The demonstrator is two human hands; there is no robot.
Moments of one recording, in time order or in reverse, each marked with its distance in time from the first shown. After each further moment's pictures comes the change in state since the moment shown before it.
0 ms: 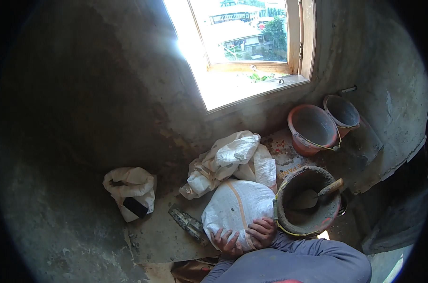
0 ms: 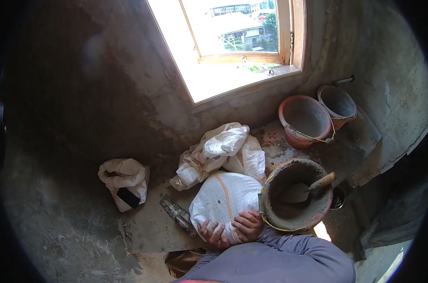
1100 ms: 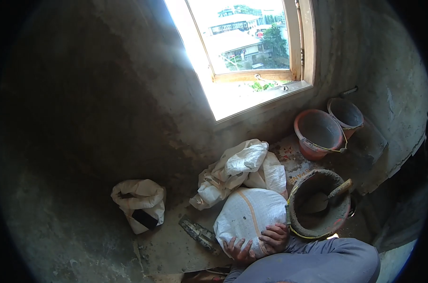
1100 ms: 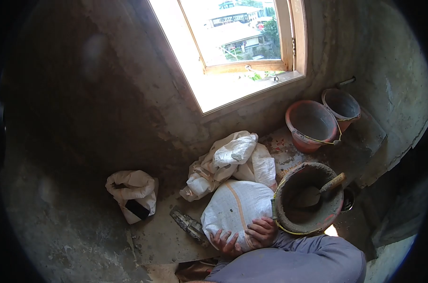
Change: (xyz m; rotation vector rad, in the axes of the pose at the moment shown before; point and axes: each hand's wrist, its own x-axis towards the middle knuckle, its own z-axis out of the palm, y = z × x) left_hand -0.009 -0.013 0.002 0.007 0.005 0.055; right_hand -0.009 0.001 0.005 -0.062 -0.005 -0.023
